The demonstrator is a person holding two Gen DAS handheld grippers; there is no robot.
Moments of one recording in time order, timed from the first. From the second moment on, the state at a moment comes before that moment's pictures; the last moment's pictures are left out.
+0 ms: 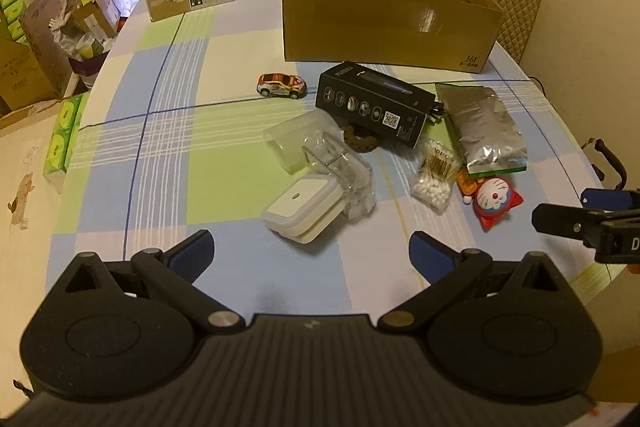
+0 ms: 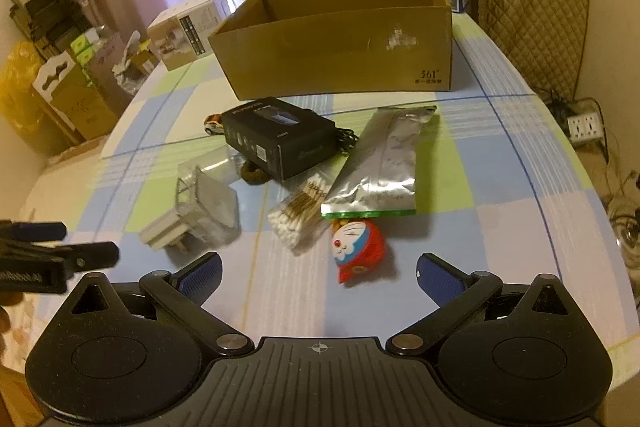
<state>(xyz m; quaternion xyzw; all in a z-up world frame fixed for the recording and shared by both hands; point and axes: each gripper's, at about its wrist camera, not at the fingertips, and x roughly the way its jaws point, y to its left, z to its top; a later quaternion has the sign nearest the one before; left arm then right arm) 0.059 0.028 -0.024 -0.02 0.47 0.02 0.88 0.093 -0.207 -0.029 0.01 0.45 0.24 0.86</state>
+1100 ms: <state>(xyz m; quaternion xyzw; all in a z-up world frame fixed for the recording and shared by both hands) 0.095 0.045 -0.086 0.02 0.49 0.03 0.87 0.150 -0.190 -0.118 -0.07 0.44 0.25 0.86</state>
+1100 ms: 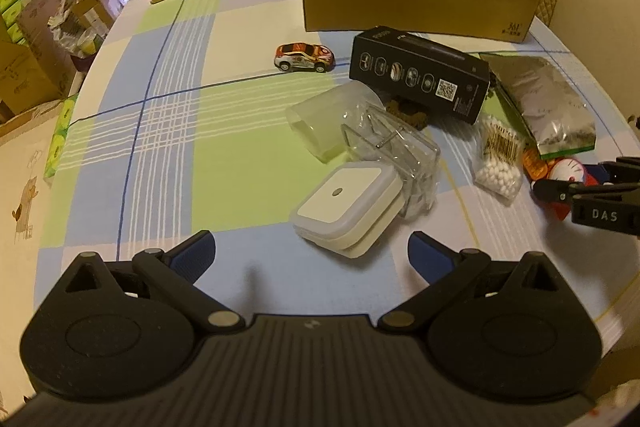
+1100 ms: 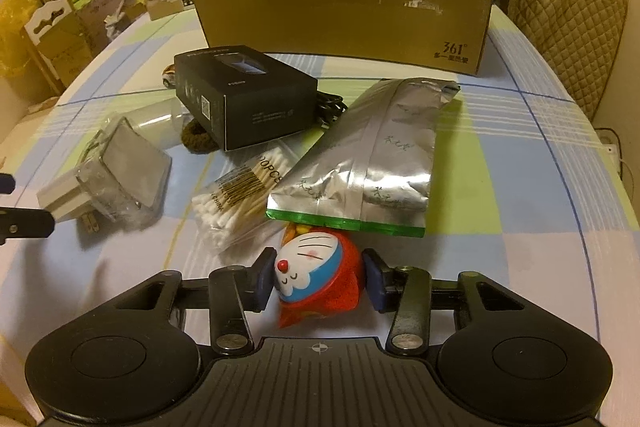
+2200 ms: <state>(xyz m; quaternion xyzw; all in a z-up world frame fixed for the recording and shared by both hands) 0.117 0.014 -0.111 0.13 0.46 -0.02 0.88 0.140 -0.277 -0.102 -0.01 0.49 0.24 0.84</state>
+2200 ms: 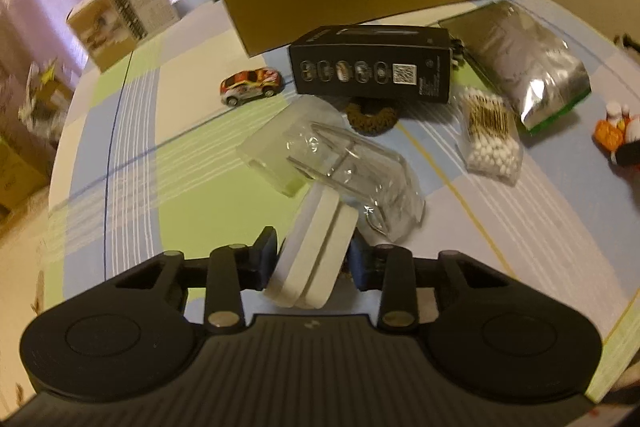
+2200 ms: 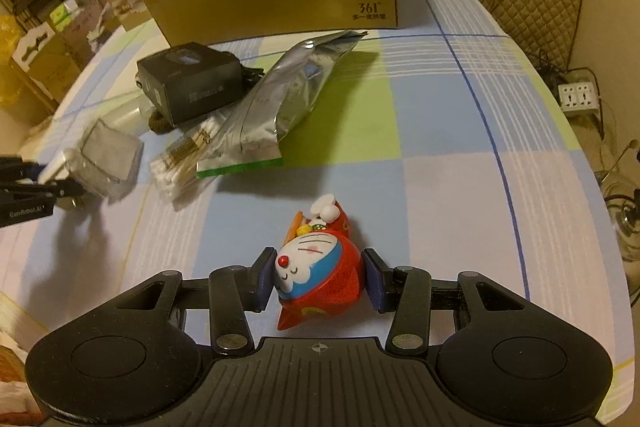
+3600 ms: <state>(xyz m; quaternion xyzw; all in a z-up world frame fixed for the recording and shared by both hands) 0.184 0.010 0.009 -0.08 0.41 0.00 0.91 0.269 -0.258 0.015 0.12 0.42 0.38 0.82</state>
